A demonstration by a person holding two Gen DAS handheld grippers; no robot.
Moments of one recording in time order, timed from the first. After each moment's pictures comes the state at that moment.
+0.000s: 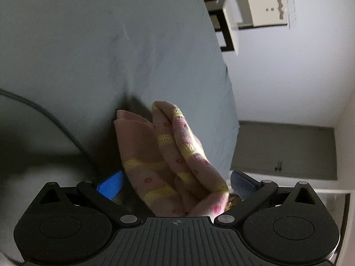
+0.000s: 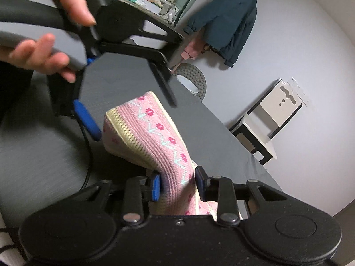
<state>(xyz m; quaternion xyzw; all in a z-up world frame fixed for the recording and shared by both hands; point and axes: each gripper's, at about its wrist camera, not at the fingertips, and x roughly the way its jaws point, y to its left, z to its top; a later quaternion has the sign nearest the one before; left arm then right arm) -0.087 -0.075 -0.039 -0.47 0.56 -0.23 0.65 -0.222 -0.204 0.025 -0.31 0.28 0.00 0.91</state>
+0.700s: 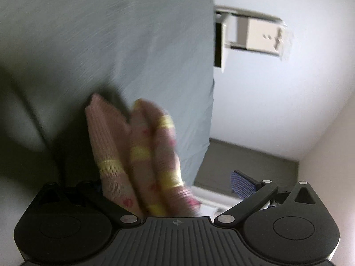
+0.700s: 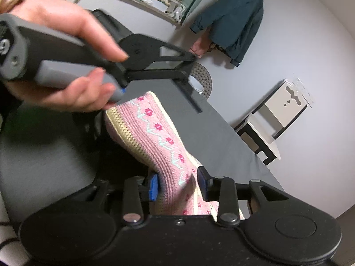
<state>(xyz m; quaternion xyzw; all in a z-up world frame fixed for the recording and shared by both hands) -0.061 -0.146 -0.088 -0.57 0.52 -0.24 0.59 -0.229 -0.209 0.022 -0.33 0.29 0.02 0.90</state>
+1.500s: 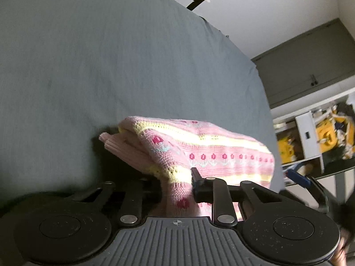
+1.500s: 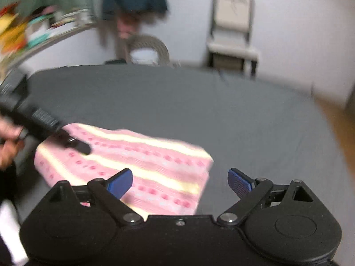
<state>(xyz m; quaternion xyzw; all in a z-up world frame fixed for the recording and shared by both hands) 0.010 -0.233 -0.007 -0.18 0.57 -0.33 0.73 -0.225 -0.389 0.058 0.07 0.41 -0.06 0.91</state>
